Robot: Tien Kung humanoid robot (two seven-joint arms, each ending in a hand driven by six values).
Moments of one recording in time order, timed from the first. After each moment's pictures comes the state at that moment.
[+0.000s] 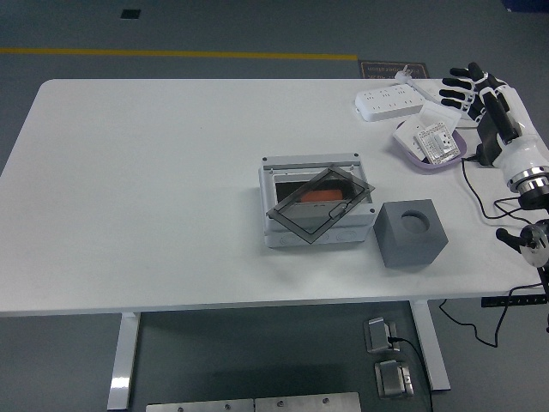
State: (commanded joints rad) left arm 0.06 0.26 -0.59 -0.18 0.58 0.11 0.05; right arm 0.27 -0.37 1.43 1.32 -0.97 0.00 0.14
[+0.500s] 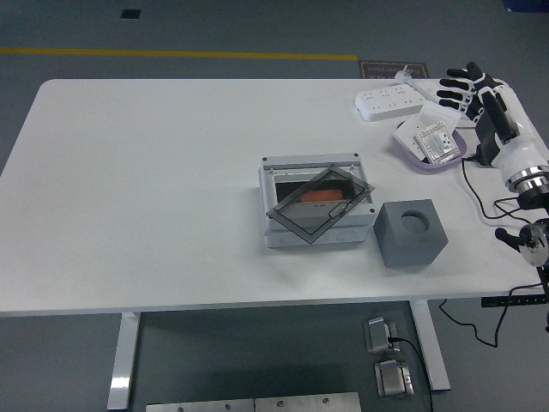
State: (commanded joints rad) left arm 0.07 0.27 -0.61 -0.18 0.56 0.10 0.06; right arm 0.28 -0.36 1.42 1.31 -0.98 0.01 0.13
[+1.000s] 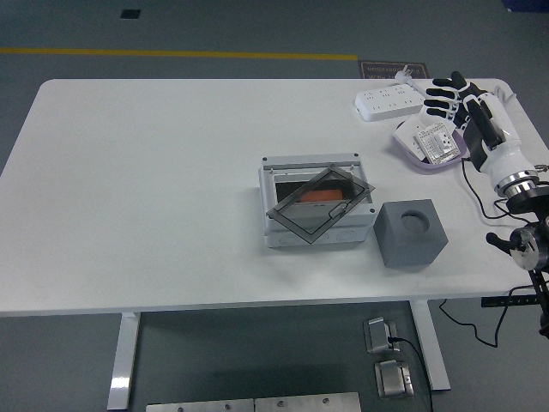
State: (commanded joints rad) left arm 0.09 0.28 -0.63 -0.18 0.57 0.10 0.06; right arm 0.28 -0.36 1.39 1.31 -1.00 0.00 0.12
